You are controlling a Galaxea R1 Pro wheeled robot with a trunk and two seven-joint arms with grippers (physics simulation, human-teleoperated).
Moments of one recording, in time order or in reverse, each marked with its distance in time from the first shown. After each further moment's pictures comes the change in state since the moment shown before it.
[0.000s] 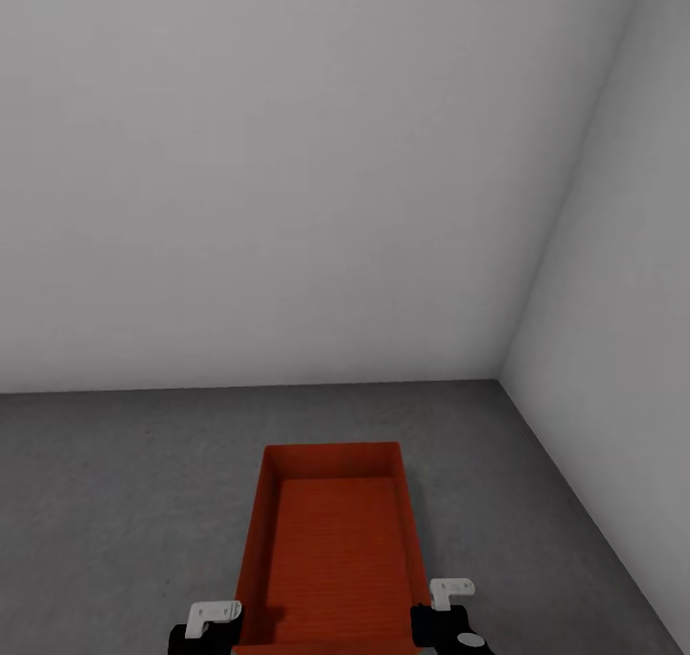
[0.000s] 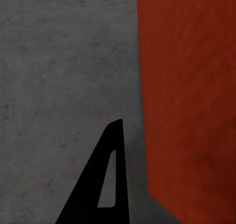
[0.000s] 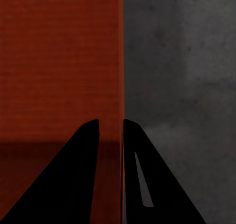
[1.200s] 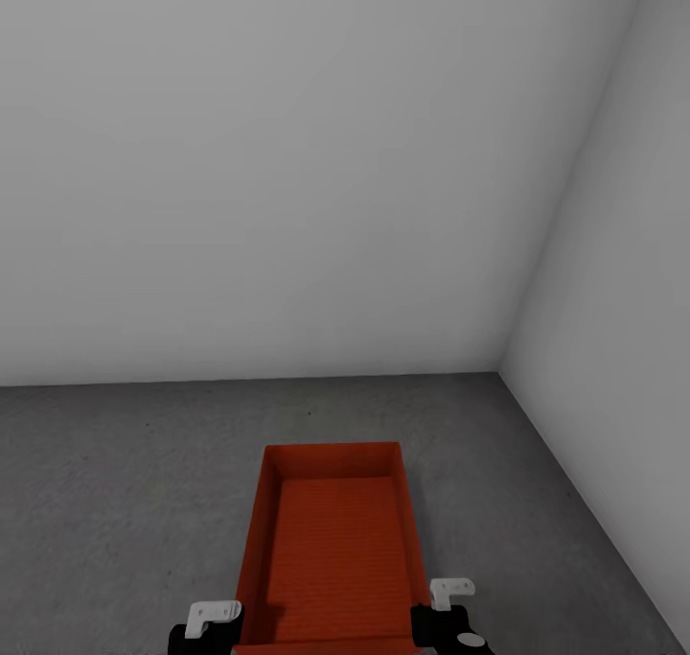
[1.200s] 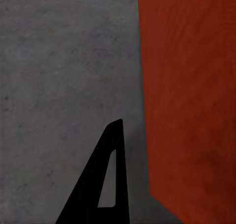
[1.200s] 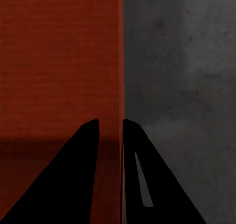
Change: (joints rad) left arm 0.000 0.000 0.000 0.000 0.000 -0.001 0.003; right arm 0.000 0.000 -0.001 0.000 0.000 0.000 0.000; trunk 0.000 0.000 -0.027
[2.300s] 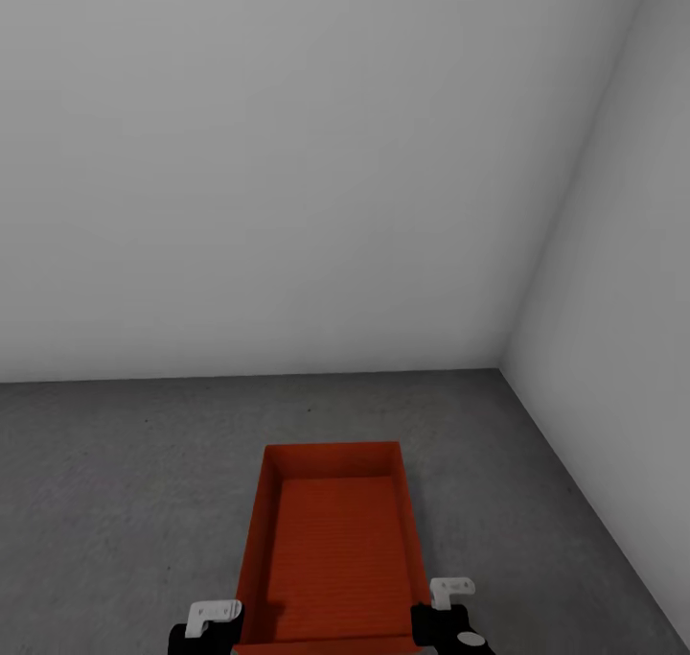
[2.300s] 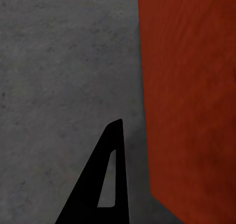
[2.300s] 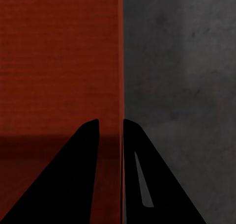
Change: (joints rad) left arm 0.000 0.000 0.000 -0.002 0.000 0.000 -0.001; right arm 0.000 -0.001 0.001 -0.002 0.000 0.000 0.000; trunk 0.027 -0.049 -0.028
